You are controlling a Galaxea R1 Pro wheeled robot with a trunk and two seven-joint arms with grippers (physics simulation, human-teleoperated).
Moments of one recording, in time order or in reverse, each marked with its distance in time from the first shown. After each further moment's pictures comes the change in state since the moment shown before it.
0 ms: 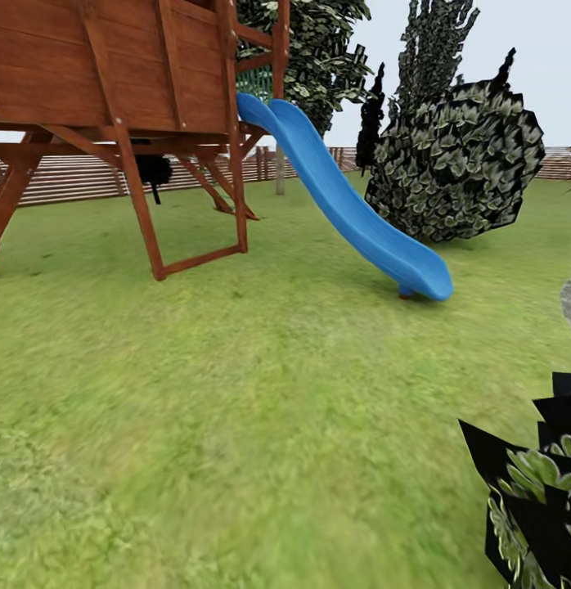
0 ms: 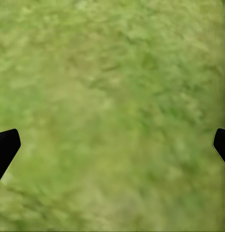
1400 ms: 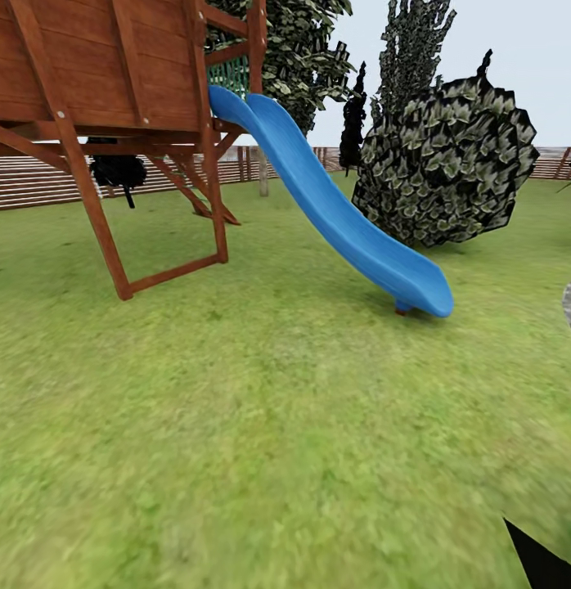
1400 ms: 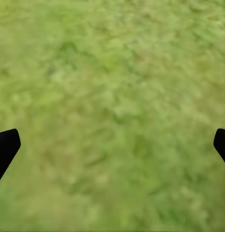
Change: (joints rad) left arm 0.000 0.000 0.000 0.000 0.001 0.000 0.000; right arm 0.000 0.000 0.000 0.000 -0.001 -0.002 0.000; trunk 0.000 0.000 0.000
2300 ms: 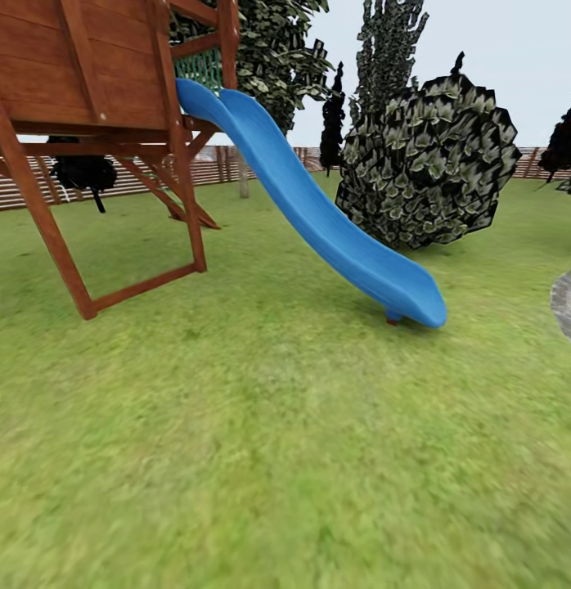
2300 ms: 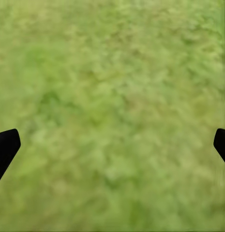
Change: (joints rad) left arm 0.000 0.000 0.000 0.000 0.000 -0.002 0.000; right arm 0.000 0.000 0.000 0.000 0.000 0.000 0.000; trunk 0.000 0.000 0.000
